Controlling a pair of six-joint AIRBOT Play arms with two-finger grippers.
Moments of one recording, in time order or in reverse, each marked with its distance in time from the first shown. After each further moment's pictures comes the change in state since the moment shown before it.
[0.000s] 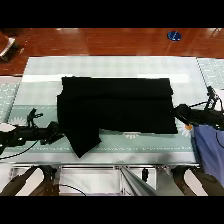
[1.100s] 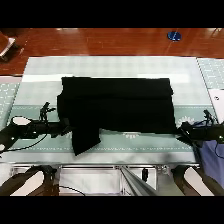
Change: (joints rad) left arm -0.227 -0.134 0.032 -0.081 0.179 0.060; right arm -0.244 -0.117 -0.114 -0.141 0.219 0.016
